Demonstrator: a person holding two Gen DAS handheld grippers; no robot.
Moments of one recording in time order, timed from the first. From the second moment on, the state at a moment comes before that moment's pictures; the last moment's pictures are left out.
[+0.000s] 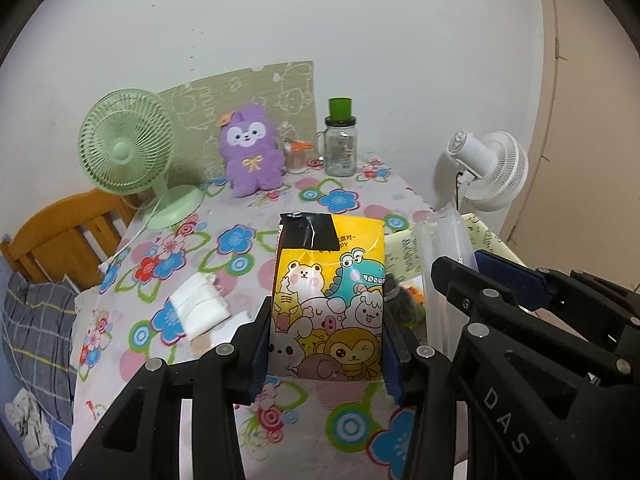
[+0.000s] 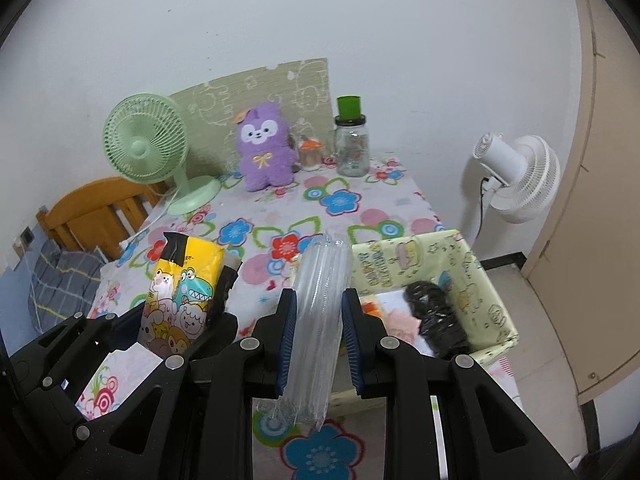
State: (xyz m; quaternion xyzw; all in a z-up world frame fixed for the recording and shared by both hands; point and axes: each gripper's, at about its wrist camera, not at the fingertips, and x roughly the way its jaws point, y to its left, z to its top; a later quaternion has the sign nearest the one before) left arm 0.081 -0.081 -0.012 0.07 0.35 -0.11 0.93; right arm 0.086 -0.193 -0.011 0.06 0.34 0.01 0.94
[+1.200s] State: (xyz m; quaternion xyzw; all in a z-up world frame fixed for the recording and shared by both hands) left arm 0.136 -0.178 -0.050 0.10 0.39 -0.16 0.90; right arm 0.136 -0.279 -0.055 0.10 0.38 -0.05 0.92
